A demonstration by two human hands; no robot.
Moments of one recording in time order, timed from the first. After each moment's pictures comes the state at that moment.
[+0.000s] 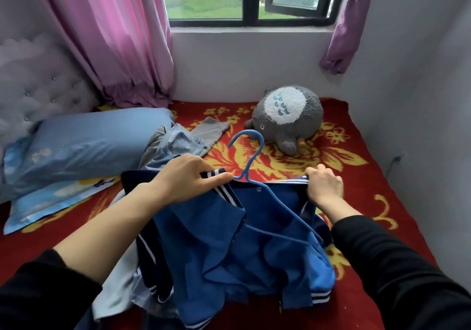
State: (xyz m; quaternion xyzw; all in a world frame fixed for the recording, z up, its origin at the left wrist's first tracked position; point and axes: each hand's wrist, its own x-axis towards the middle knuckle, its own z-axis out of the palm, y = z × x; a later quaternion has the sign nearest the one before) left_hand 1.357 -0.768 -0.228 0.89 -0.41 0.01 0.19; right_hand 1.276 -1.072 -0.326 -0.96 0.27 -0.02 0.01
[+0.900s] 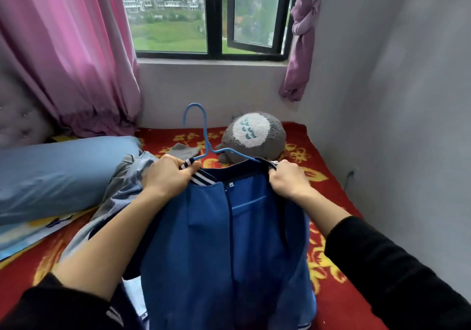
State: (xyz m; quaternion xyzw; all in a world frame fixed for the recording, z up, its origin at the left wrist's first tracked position) left_hand 1.377 -0.803 -0.203 0.94 -0.17 0.02 0.30; right_hand 1.272 -1.026 -0.213 -0.93 0.32 -0.06 0.17
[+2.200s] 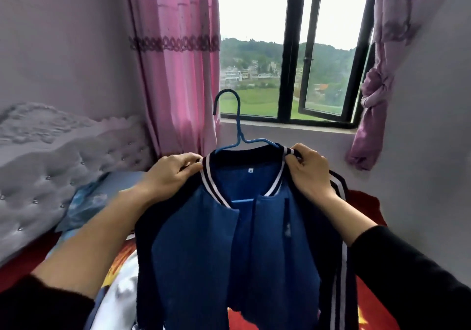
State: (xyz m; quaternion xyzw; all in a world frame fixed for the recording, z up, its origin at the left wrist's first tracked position) left_hand 1.307 -0.745 -0.077 0.92 -0.22 0.13 0.29; right_hand 1.287 -1.041 -0.094 -0.86 0.00 -0.38 0.33
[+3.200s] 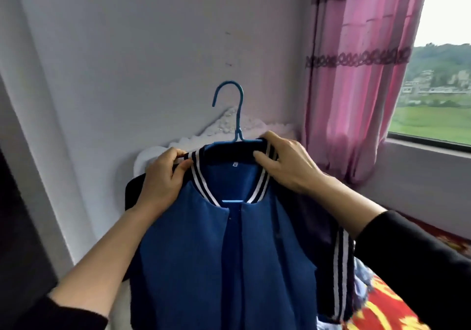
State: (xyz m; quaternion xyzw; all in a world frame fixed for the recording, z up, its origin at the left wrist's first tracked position) left_hand 1.035 -0.414 -0.078 0.85 0.09 0.45 0.25; right_hand 1.165 -0.635 -0.034 -0.80 -0.45 -0.23 0.32
